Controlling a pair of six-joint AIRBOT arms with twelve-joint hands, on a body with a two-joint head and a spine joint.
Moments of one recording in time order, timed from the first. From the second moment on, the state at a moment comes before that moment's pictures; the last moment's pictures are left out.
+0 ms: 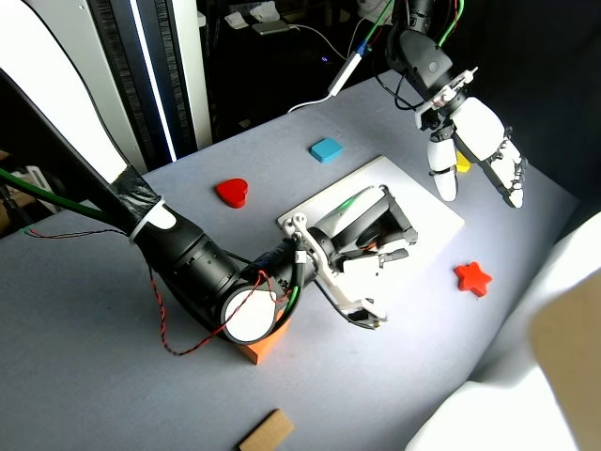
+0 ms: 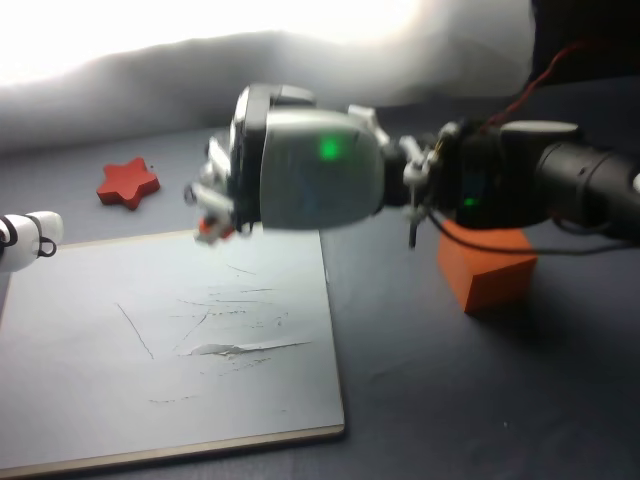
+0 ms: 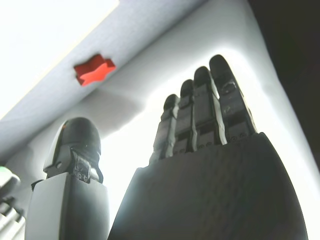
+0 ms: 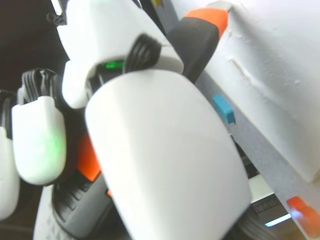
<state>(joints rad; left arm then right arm) 0.68 -0.88 0.96 -1.38 -0.98 1.77 -0.38 -1.90 2.25 -1.00 1.41 -1.36</state>
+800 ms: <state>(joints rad) 0.61 -0.89 0.84 -1.26 -0.88 1.84 -0.39 -1.35 1.23 -0.12 0.63 -1.30</state>
